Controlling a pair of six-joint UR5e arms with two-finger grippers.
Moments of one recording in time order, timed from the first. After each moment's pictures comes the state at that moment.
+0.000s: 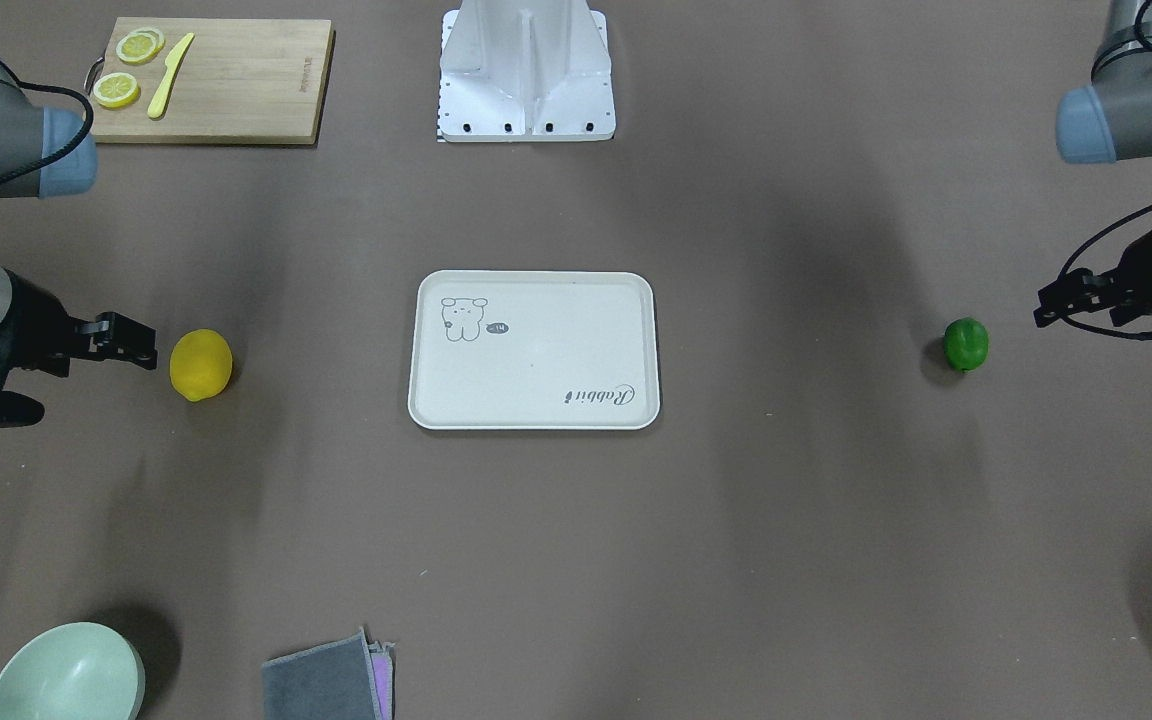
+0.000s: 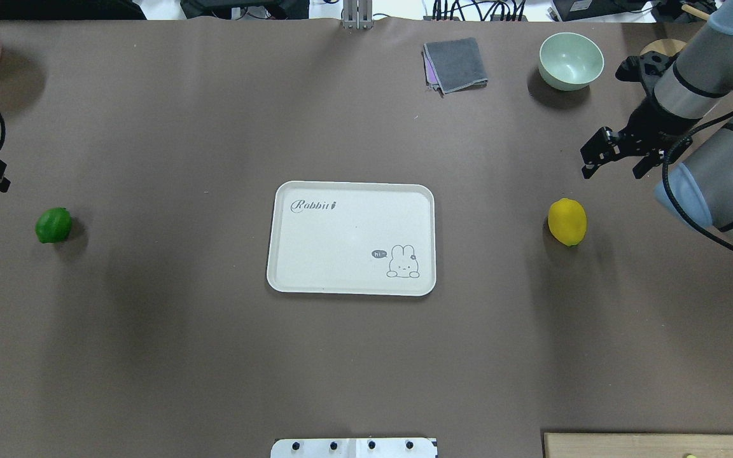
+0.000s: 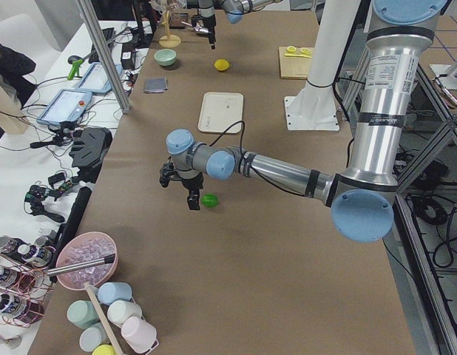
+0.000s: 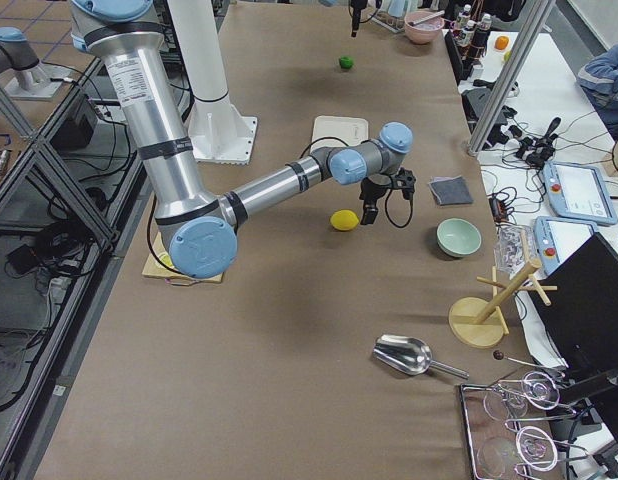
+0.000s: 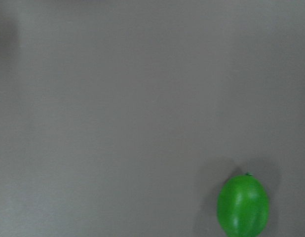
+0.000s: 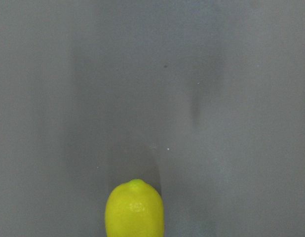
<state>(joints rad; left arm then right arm) -1.18 -1.69 -1.68 -1.63 -2.31 -0.44 1.03 -1.24 1.67 -1.62 2.35 0.60</state>
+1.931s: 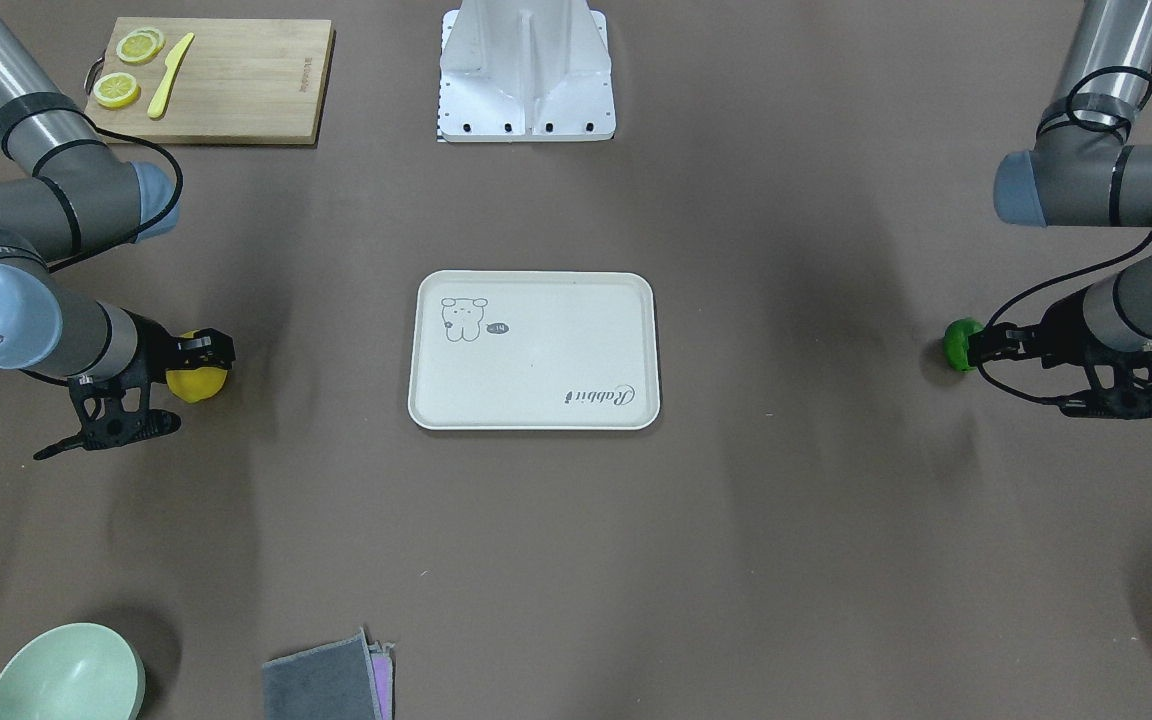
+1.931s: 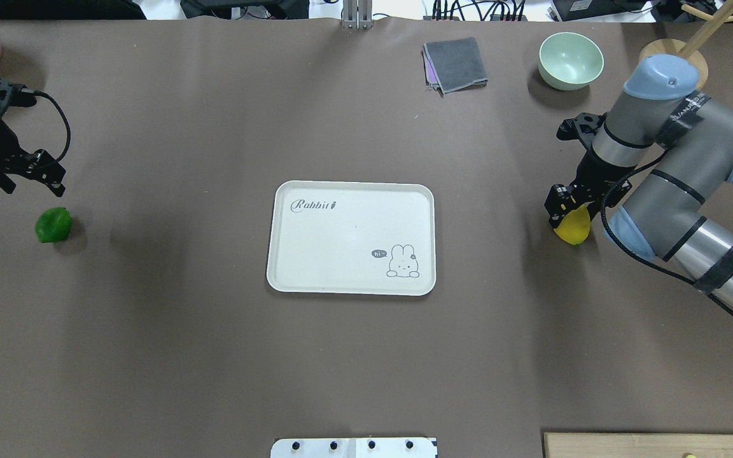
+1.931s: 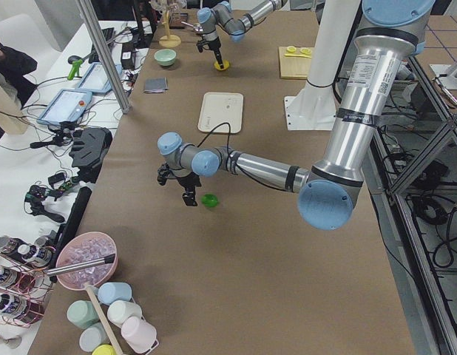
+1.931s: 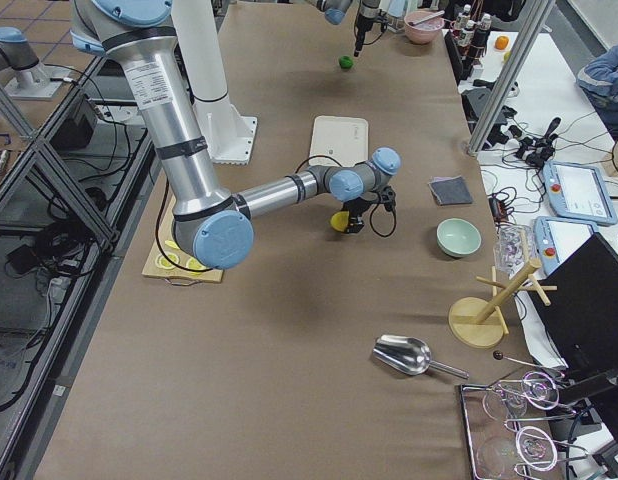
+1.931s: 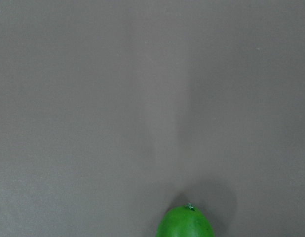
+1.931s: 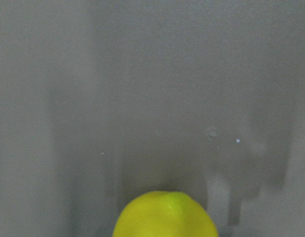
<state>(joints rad) -1.09 -1.84 -1.47 -1.64 -2.36 -0.44 0.90 -1.21 1.49 -1.52 2.38 0.50</state>
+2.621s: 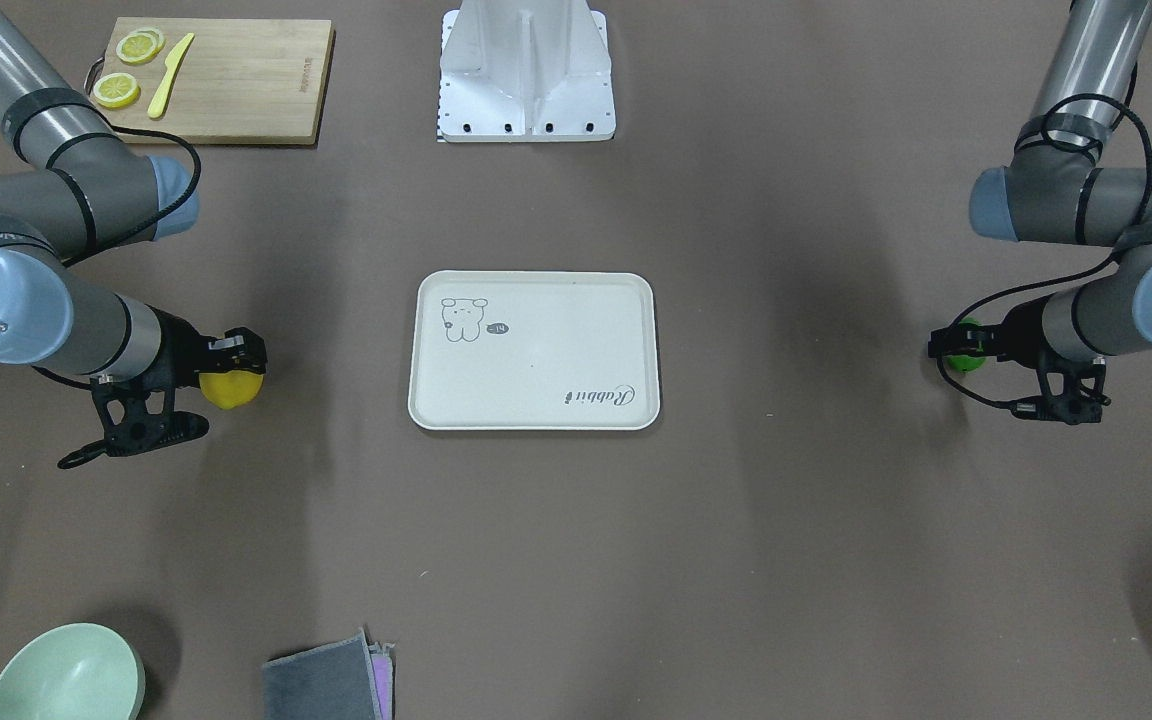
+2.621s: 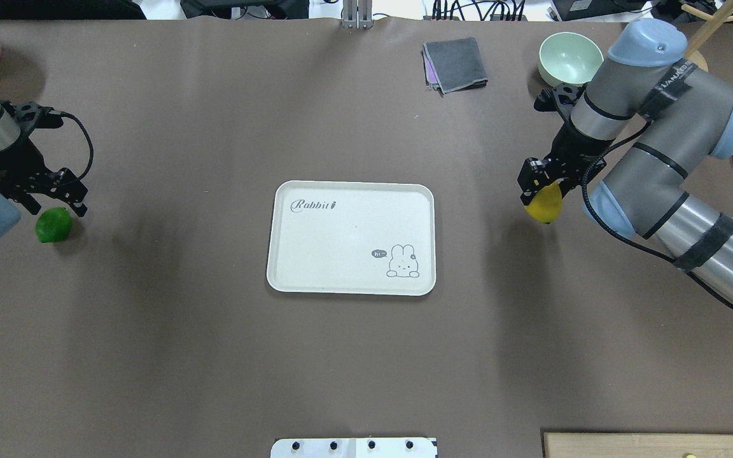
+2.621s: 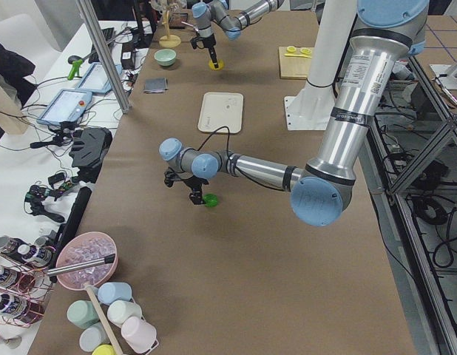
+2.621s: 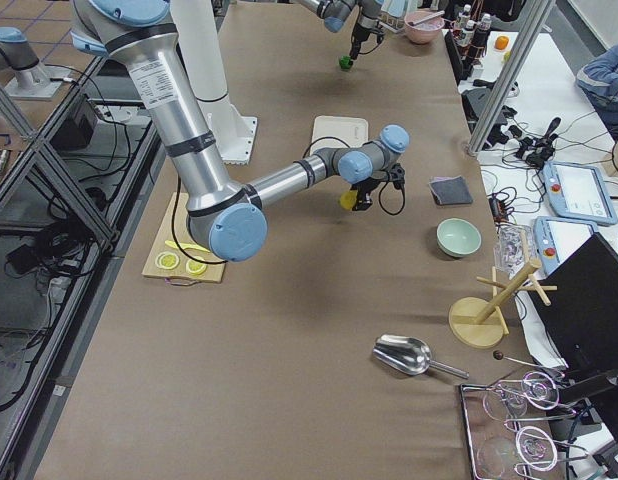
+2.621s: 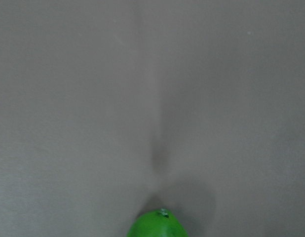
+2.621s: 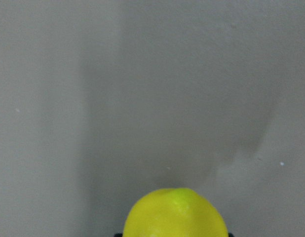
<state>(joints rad) -1.02 -1.85 -1.43 -1.63 -2.43 -0.43 0.90 -1.09 1.51 -1.52 2.42 0.62</state>
